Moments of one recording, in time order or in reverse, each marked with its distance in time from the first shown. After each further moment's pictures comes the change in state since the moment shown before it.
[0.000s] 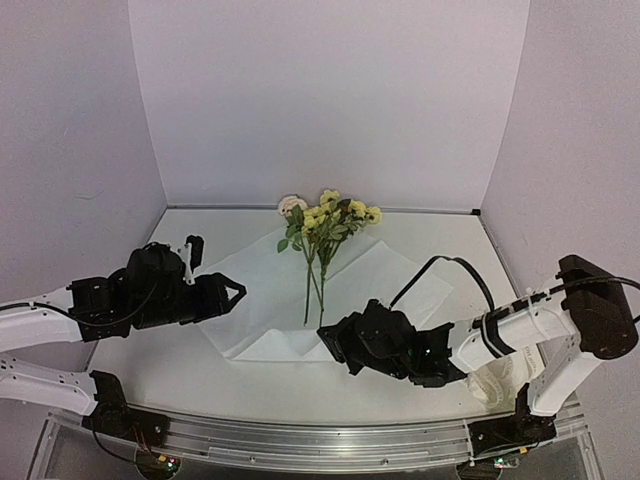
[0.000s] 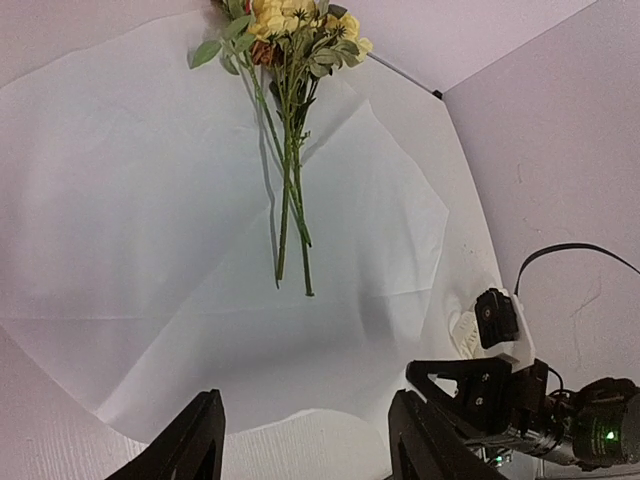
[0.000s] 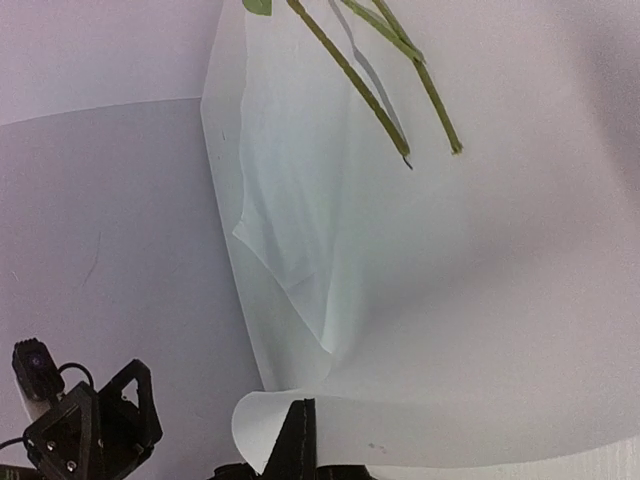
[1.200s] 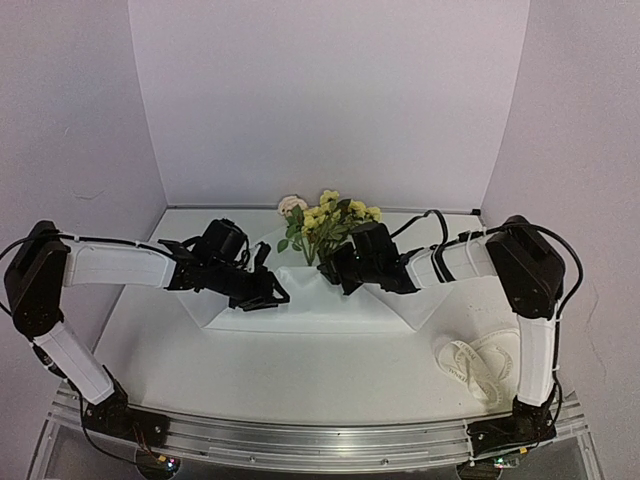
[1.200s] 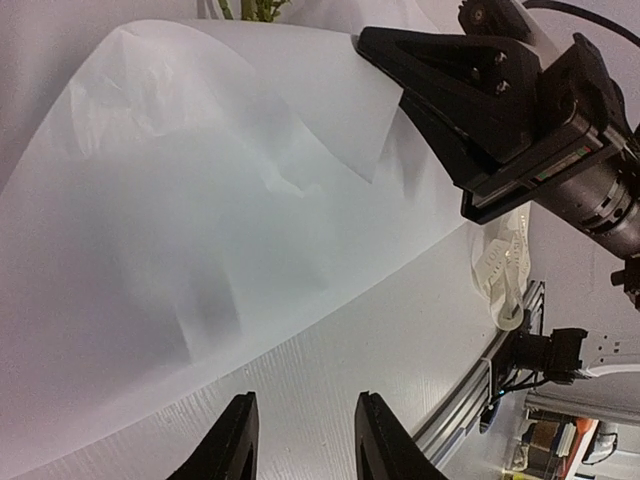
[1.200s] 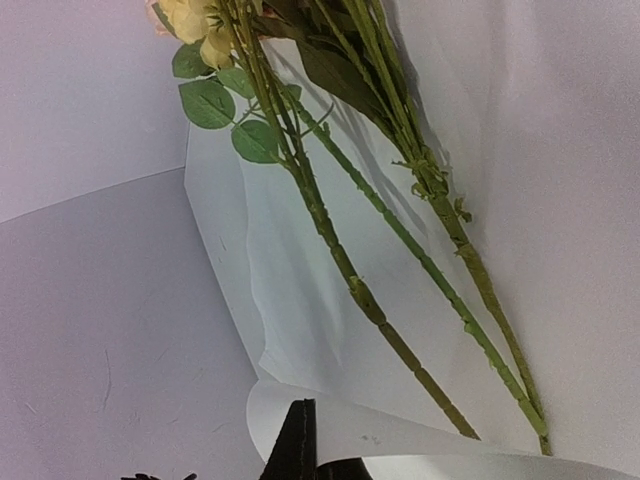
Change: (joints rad) left arm 0.252 0.664 0.284 0.122 0.579 0.188; right arm -0.480 0.410 0.530 -0.157 -0.476 -0.140
